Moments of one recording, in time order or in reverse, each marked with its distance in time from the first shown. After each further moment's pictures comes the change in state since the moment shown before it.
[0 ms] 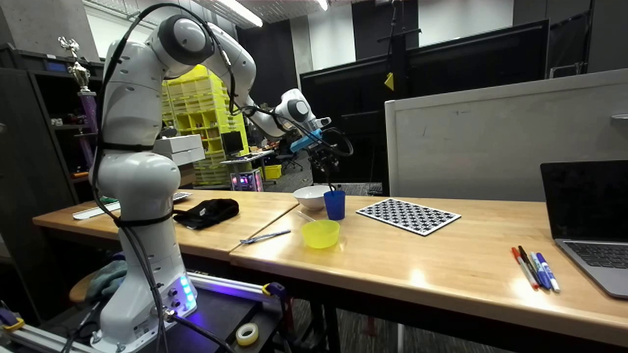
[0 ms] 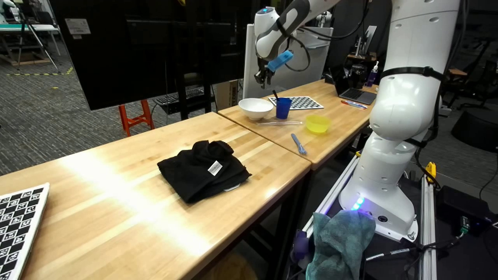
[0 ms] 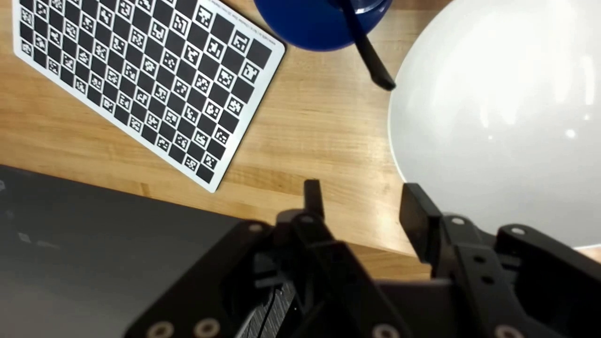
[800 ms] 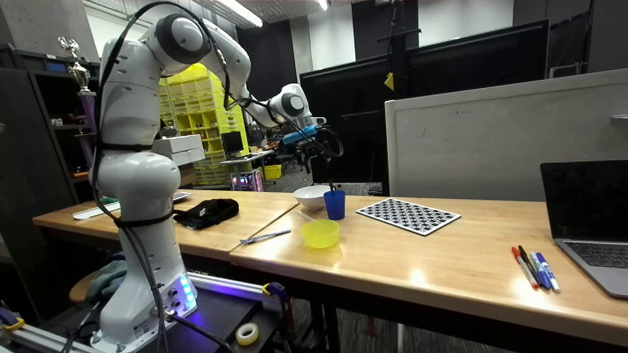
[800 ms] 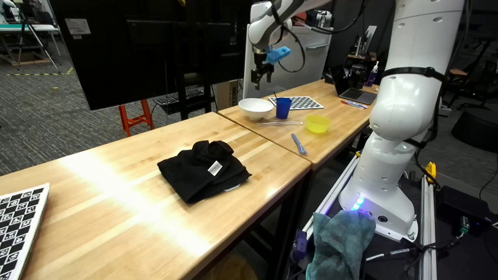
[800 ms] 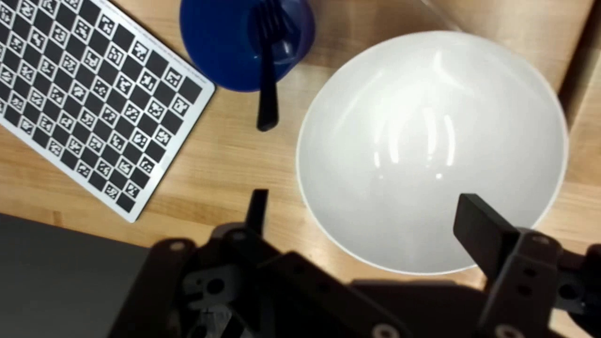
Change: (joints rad) arm 0.001 -0.032 0.059 0.042 0.188 -0.228 -0.212
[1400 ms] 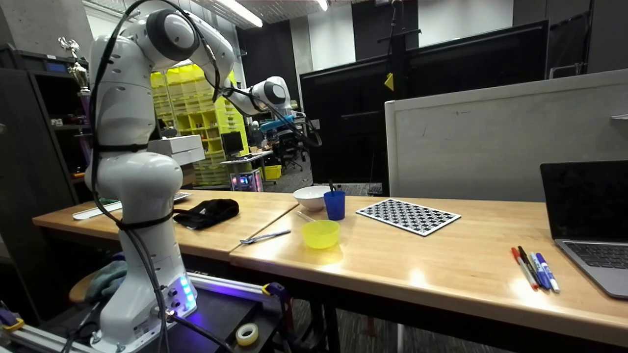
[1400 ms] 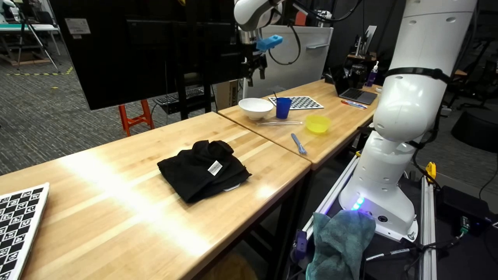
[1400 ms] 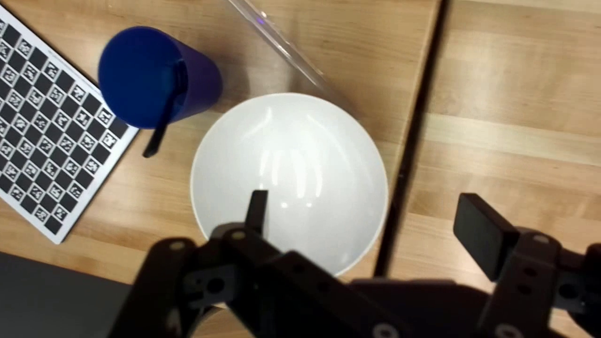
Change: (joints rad) arm 0.080 -0.080 0.077 0.035 0.034 -0.289 0.050
